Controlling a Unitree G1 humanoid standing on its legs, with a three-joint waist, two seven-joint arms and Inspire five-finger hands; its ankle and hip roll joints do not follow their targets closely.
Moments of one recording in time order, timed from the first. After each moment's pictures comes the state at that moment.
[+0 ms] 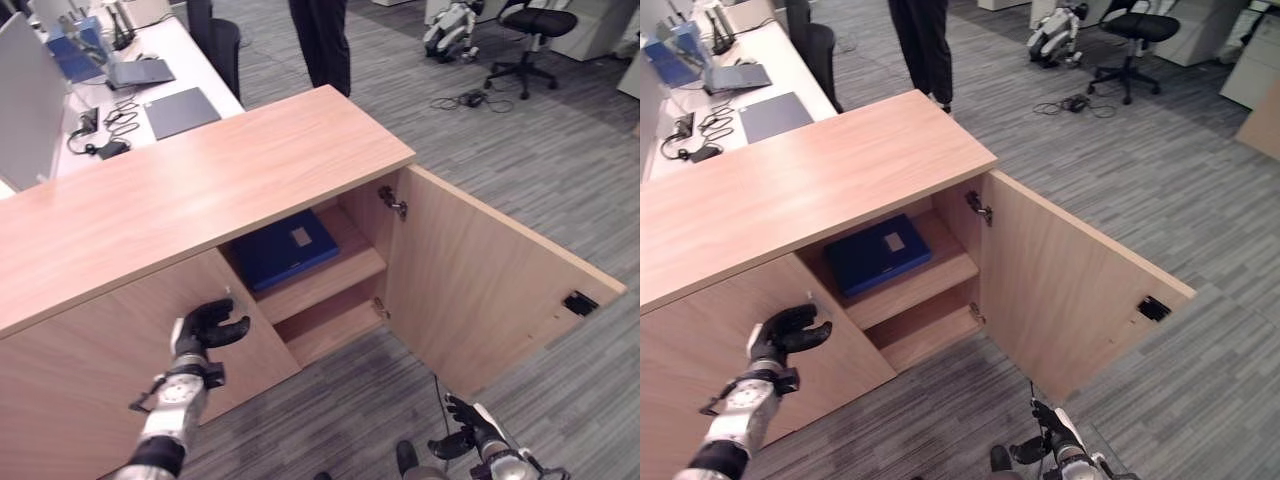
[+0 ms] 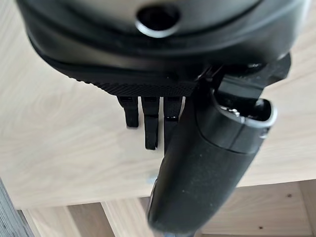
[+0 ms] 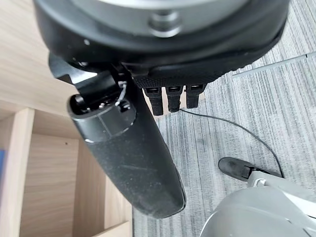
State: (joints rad) left arm -0.21 0.50 -0.06 0.76 -0.43 -0.09 0.16; right arm 0.13 -0.35 0.22 0.67 -0.08 -0.01 -0.04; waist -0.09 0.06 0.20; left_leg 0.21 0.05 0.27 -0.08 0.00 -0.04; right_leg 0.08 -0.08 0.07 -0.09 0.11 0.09
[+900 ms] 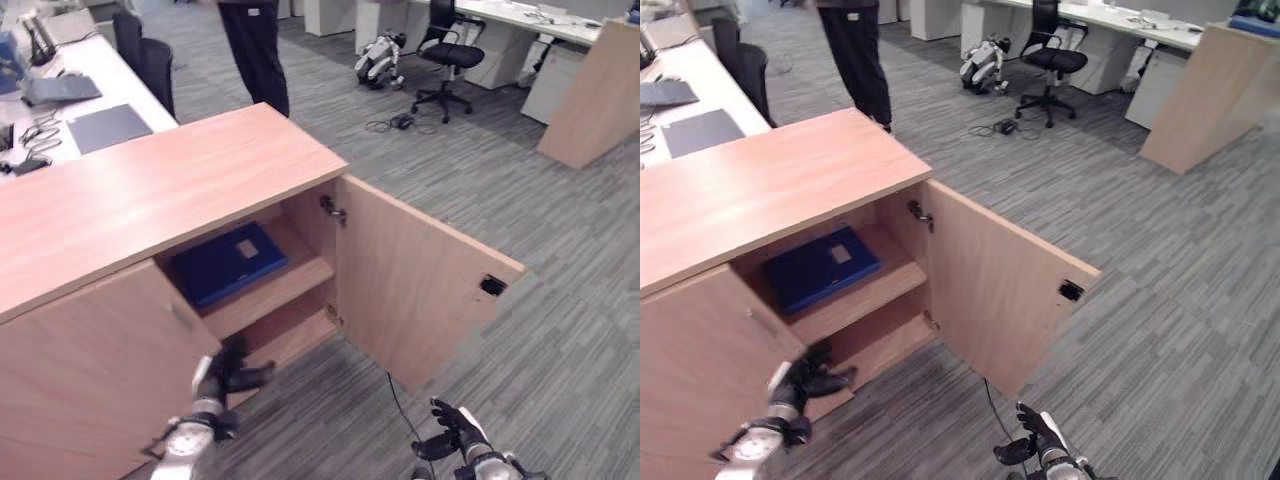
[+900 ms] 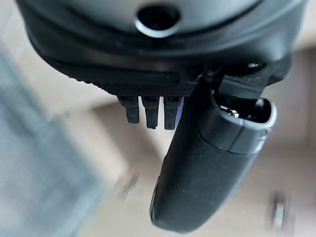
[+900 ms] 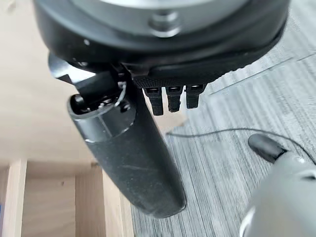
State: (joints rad) left arm 0.13 0.34 -0.19 0.46 -0.39 -0.09 0.01; right arm 0.13 -0.29 0.19 0.72 -0.07 -0.01 -0.04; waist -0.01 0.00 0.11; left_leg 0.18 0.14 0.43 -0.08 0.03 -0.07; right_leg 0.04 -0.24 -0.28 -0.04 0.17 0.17
